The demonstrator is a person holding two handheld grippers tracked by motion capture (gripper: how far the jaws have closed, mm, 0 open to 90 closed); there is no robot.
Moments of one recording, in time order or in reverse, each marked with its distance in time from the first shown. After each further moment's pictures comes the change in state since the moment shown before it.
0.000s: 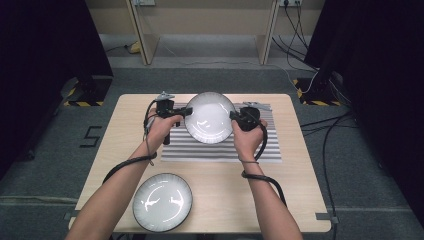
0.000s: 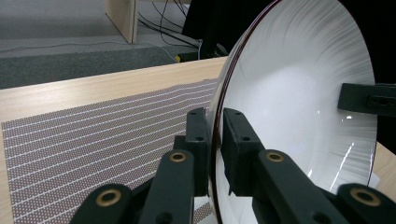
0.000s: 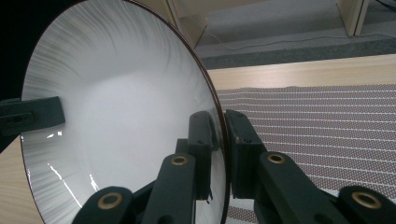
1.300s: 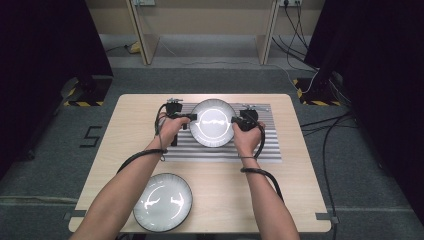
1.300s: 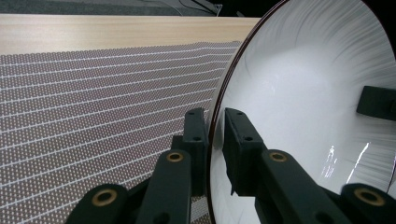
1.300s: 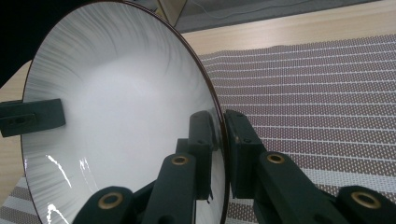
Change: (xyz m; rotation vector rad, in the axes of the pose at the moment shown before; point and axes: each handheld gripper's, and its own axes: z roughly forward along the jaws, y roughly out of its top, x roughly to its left) left arm 0.019 -0.023 0.053 0.136 0.055 -0.108; right arm -0.026 -0.018 0.043 0.115 -0.052 0.044
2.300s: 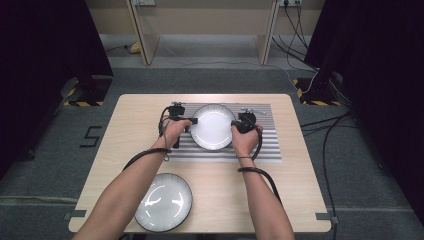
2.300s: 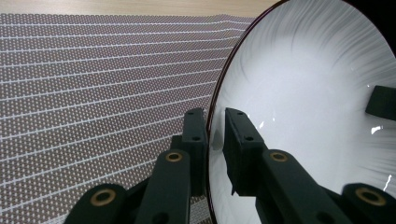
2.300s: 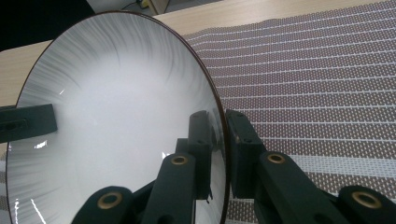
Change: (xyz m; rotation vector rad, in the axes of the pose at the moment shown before) left arm 0.005 -0.009 0.020 0.062 0.056 -0.035; right arm -0.007 -0.013 0.022 0.033 -0.038 0.031
